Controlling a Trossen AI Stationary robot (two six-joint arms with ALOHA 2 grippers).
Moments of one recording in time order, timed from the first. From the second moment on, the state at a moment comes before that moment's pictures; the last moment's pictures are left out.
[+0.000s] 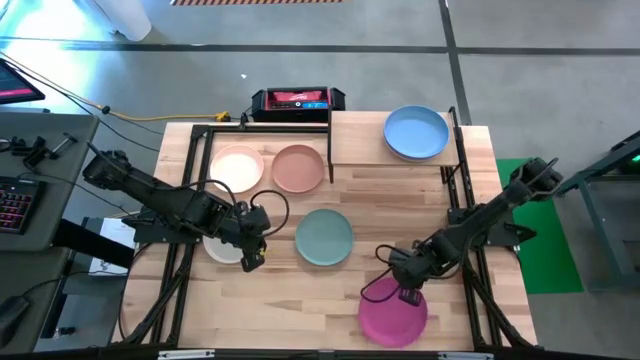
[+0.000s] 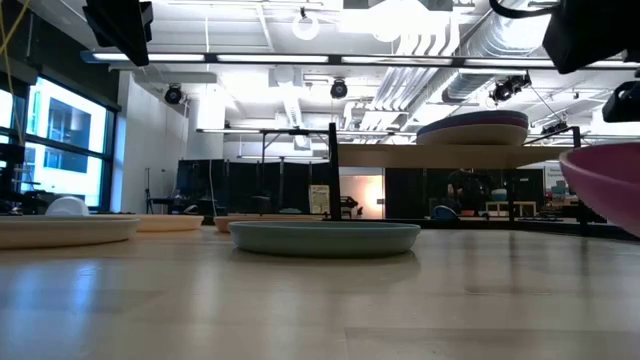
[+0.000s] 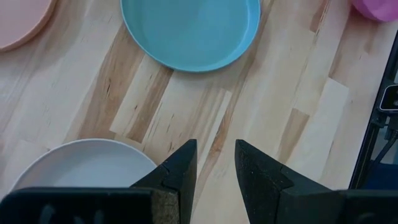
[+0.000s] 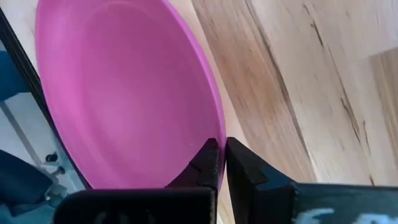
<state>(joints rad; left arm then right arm) -0.41 1.29 1.13 -0.97 -0.19 -0.79 0.61 1.43 0.90 -0.74 -0.10 1.03</state>
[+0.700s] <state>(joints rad) -0.40 1.29 1.13 -0.97 -0.22 -0.76 0.55 1.21 0.90 -0.77 0.04 1.31</state>
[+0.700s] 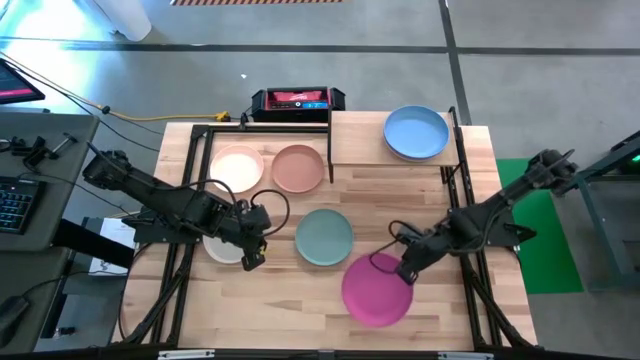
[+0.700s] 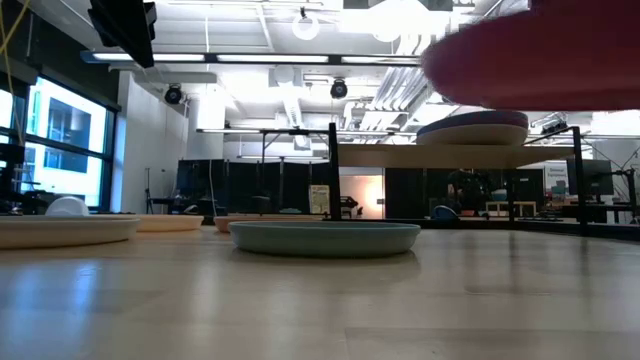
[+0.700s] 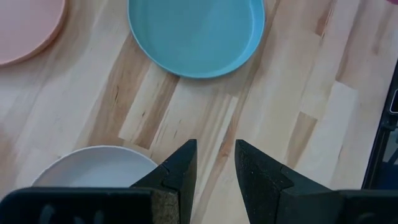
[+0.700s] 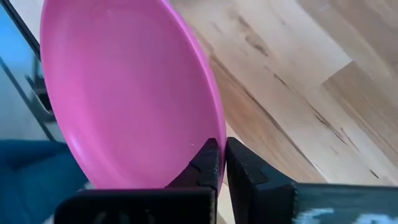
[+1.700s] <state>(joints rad) -0.05 1.29 1.13 -0.87 -0.25 -0.39 0.10 0.90 0.90 -0.78 0.19 1.30</state>
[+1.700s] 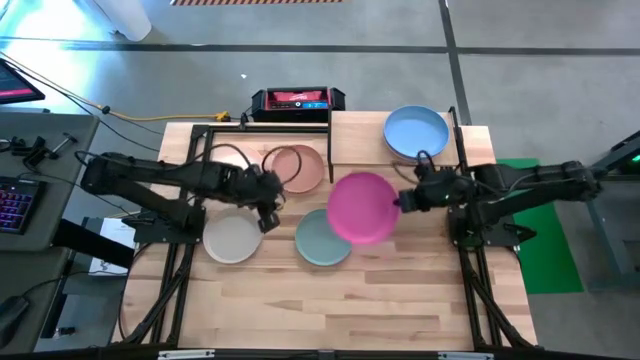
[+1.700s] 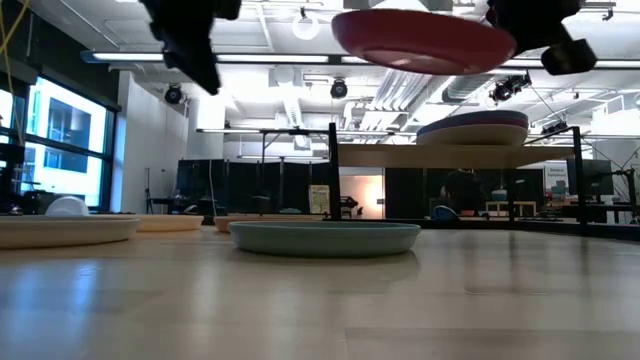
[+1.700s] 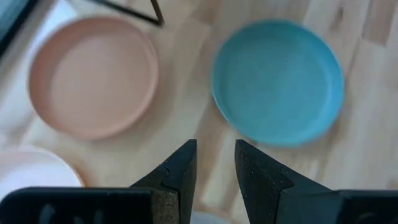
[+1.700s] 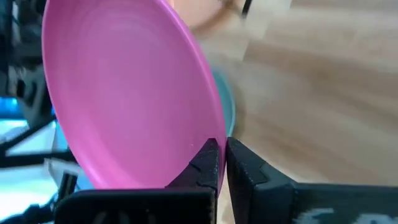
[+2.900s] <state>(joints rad) 0.36 1.29 1.13 -0.68 -0.13 -0.02 -0.31 0.68 0.90 -0.90 0.57 1.27</state>
